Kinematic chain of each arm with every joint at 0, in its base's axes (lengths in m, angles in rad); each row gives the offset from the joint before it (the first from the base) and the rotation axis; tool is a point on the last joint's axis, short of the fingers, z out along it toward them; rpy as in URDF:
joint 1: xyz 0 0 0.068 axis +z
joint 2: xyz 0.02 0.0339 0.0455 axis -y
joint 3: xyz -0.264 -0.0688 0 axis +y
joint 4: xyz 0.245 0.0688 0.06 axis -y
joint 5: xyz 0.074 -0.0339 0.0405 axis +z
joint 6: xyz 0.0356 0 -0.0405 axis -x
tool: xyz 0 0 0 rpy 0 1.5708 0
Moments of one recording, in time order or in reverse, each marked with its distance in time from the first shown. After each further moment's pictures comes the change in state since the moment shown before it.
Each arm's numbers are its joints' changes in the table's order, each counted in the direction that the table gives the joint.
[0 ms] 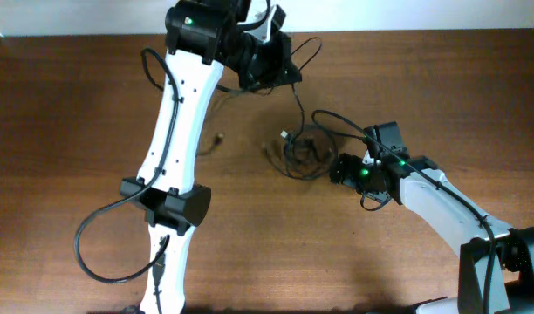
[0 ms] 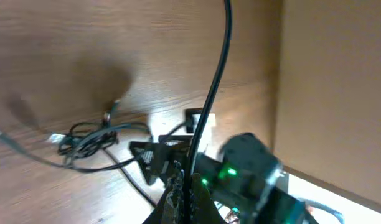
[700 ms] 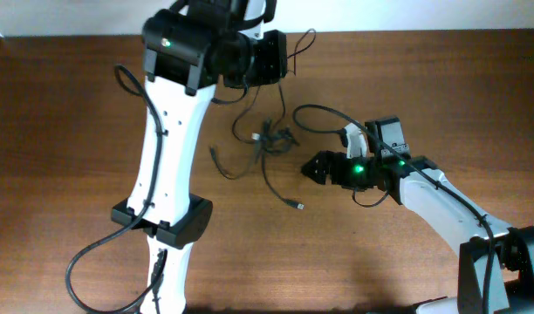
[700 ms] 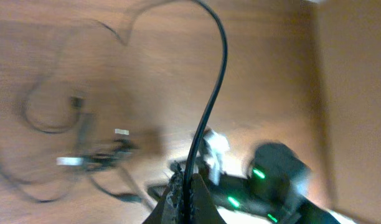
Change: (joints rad) left arm -0.065 0.096 -0.146 -0.095 0.365 -0.003; right arm 0.000 -0.003 0.001 0.162 0.475 0.197
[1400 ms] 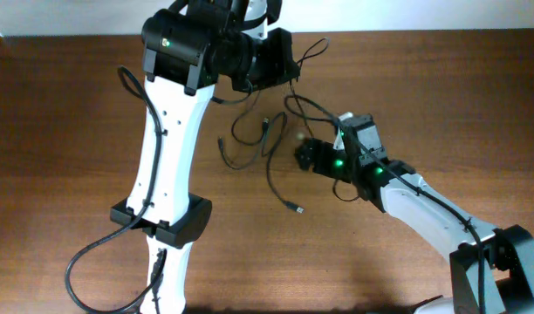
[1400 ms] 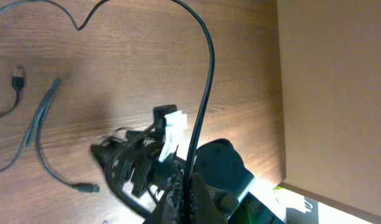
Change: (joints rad) left arm 0.003 0.000 0.000 0.008 -0.179 0.076; right arm 0.143 -0.002 0.000 0.169 -0.431 -0.249
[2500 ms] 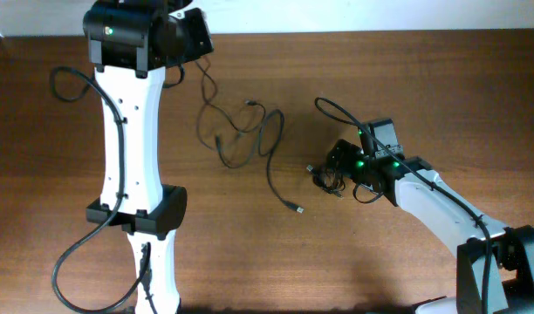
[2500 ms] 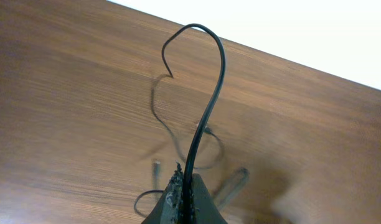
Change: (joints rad) left arm 0.206 0.000 0.007 -0.007 0.594 -0.098; right arm -0.108 0.000 0.000 -0.187 -0.145 -0.095
